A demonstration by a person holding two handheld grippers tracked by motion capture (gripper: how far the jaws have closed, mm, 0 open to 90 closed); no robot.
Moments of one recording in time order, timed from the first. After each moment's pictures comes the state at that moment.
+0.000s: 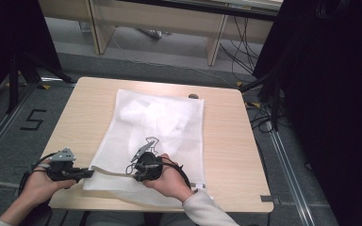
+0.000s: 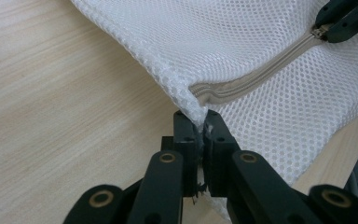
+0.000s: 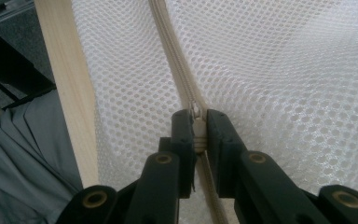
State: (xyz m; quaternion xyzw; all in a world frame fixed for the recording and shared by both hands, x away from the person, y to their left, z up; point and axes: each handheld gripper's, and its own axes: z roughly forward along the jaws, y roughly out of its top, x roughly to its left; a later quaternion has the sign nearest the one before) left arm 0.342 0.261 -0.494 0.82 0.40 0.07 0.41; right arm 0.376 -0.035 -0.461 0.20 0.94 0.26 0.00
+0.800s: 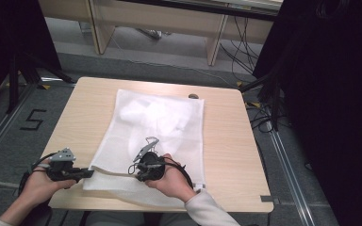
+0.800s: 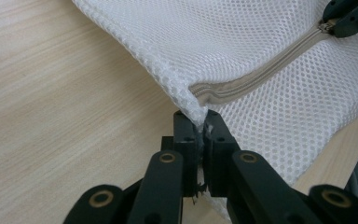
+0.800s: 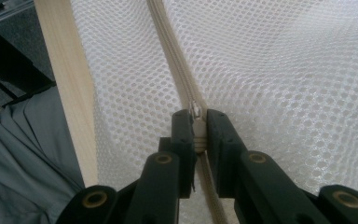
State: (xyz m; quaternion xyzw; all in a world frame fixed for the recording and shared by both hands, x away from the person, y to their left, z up) left arm 0.342 0.262 -0.495 0.82 0.40 0.07 0.41; right arm 0.376 -0.042 -0.458 0.21 0.94 0.26 0.00
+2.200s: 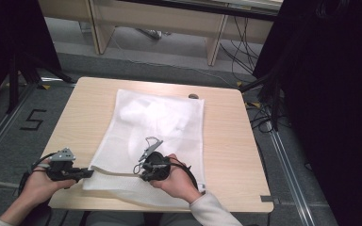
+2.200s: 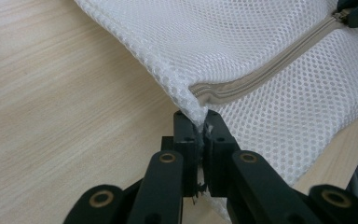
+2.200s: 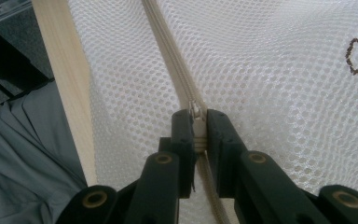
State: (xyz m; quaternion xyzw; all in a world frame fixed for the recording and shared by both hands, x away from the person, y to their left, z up) left arm 0.343 0.263 -0.495 0.82 0.40 0.07 0.40; right arm 0.374 -0.056 -0.455 0.22 0.94 0.26 0.01
